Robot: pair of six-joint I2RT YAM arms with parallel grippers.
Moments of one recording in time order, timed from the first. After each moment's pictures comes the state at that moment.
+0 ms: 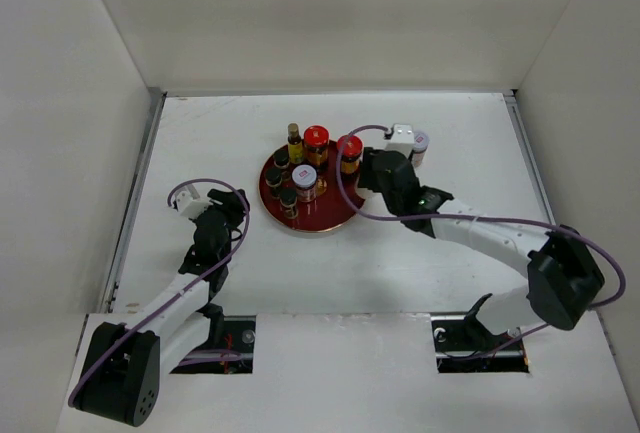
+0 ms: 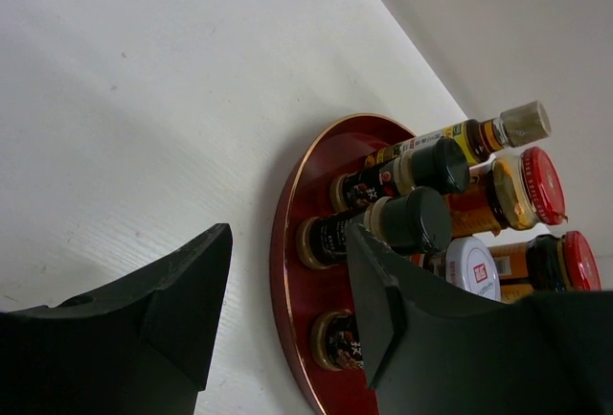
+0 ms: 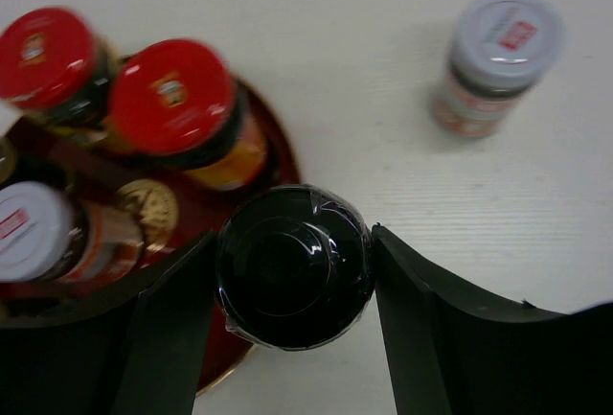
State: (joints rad) left arm -0.26 0.90 0.15 0.52 -0.40 -0.89; right arm 0.70 1.39 0.92 0.02 0.60 0.43
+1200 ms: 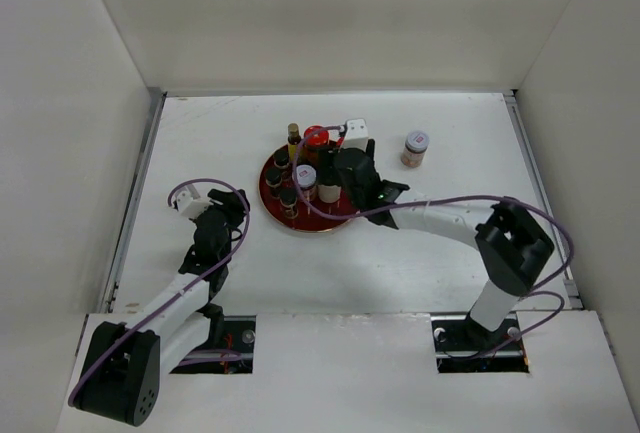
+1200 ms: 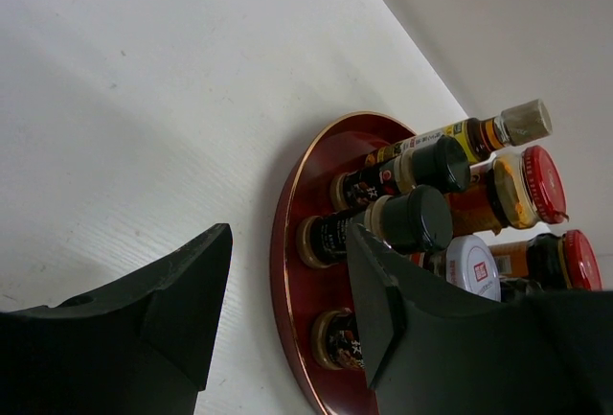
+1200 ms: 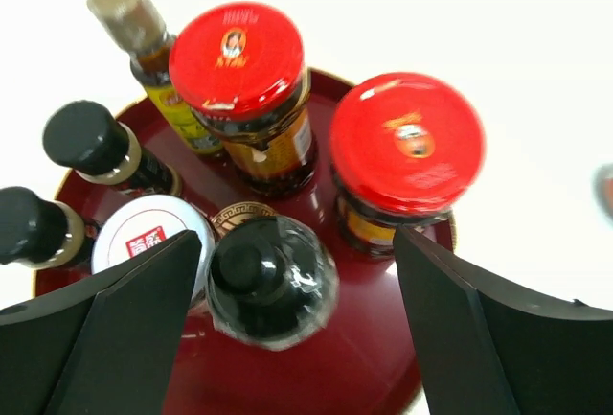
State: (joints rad) left arm -0.26 0.90 0.15 0.52 -0.39 -0.89; right arm 0.85 1.74 1.14 0.22 0.59 0.30
